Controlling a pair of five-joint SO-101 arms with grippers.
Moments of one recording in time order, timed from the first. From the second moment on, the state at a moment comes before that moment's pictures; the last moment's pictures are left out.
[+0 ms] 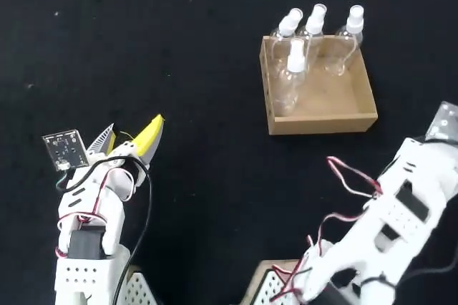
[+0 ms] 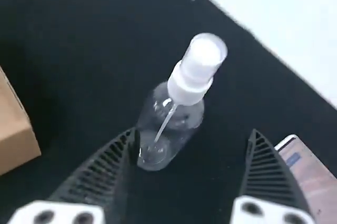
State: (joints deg) left arm -3.4 -103.3 96.1 32.7 17.4; right arm 47.5 -39.3 67.8 10.8 18.3
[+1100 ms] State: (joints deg) left arm -3.4 -103.3 96.1 32.7 17.4; right arm 45.1 -11.1 58.1 -7.7 18.3
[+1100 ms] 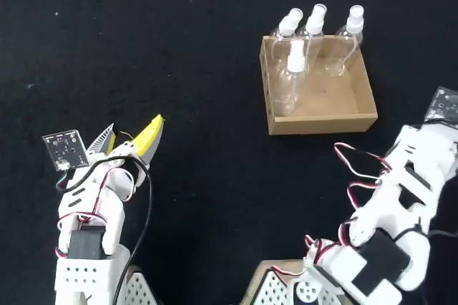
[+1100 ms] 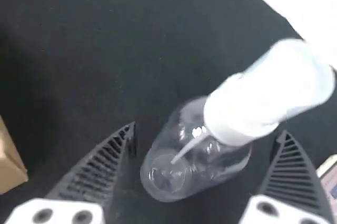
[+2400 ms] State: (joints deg) left arm -3.4 -103.3 96.1 32.7 17.4; right arm 45.0 -0.6 55.8 -20.0 18.3
